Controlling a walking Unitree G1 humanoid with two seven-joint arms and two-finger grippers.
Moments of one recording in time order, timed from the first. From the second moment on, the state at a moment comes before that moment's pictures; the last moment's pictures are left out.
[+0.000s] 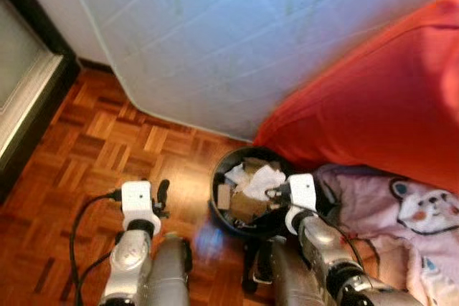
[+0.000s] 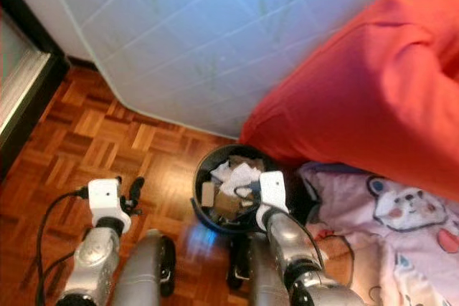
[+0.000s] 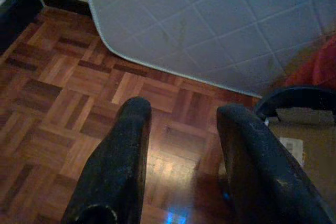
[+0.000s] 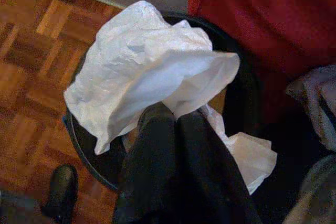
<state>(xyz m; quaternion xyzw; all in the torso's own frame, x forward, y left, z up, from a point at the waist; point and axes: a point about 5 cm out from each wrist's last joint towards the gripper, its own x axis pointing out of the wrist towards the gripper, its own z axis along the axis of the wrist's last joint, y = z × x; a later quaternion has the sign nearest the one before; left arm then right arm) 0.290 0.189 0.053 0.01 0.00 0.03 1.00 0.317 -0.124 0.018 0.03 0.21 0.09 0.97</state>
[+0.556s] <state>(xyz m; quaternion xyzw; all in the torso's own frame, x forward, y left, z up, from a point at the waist) 0.287 0.183 0.053 0.01 0.02 0.01 1.00 0.318 -0.129 0.019 0.03 0.21 0.08 0.97</state>
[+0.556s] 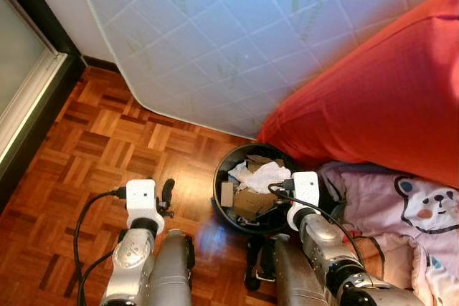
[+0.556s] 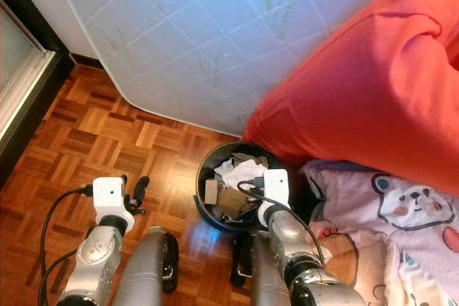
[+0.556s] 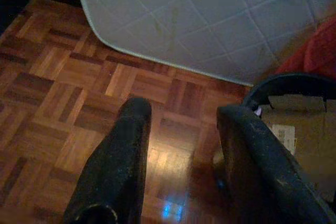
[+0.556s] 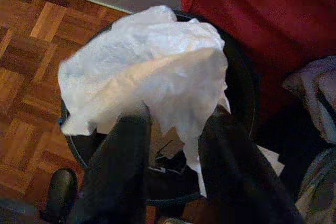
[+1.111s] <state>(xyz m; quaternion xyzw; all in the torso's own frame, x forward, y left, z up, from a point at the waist) 0.286 0.182 0.056 0.01 0.02 0.01 1.00 0.318 -0.126 0.020 0.04 0.21 0.09 0.97</state>
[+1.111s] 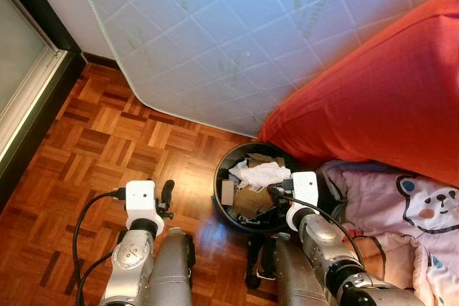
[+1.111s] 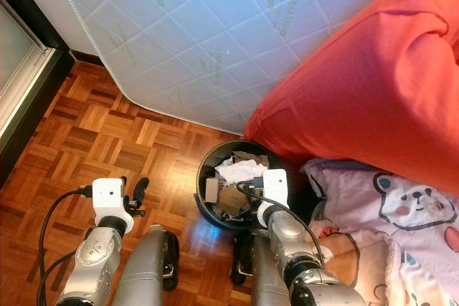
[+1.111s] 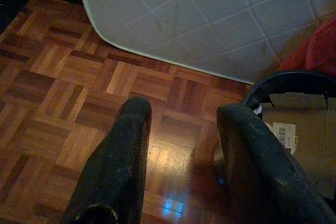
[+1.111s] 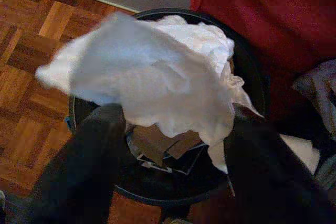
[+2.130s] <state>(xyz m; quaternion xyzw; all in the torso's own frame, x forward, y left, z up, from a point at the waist) 0.282 0.181 0.057 0.00 0.03 0.01 1.00 0.306 -0.114 0.005 0.02 0.26 0.14 0.95</state>
